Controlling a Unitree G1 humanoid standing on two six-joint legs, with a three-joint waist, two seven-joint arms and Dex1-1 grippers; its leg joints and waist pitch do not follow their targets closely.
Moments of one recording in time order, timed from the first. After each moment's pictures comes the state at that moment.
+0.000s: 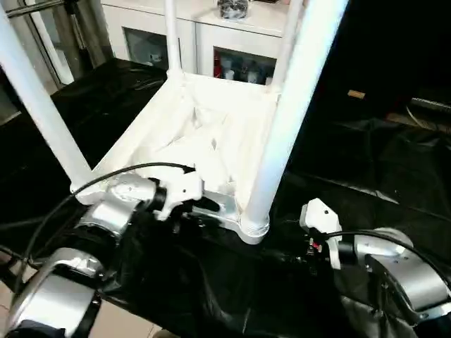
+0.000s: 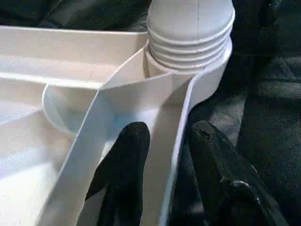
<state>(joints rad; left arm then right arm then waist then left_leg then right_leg) -0.69 0.40 -0.33 0.82 0.02 -0.26 -1.29 -0.14 -0.54 0.23 0.00 0.18 0.28 1.00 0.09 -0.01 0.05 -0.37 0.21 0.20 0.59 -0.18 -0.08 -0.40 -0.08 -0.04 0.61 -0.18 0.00</state>
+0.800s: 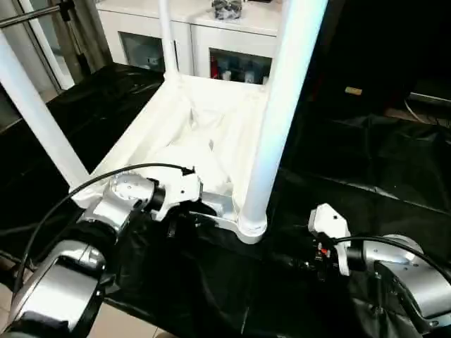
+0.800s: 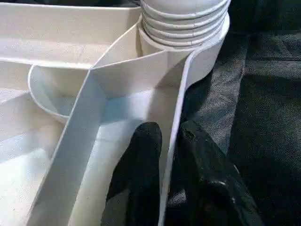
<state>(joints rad) -0.75 0.40 -0.33 0.96 0.07 -0.32 -1.34 -0.10 -0.56 0.20 0.00 0.20 0.28 1.00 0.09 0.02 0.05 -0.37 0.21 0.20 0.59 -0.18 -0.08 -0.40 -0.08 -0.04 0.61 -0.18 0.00</state>
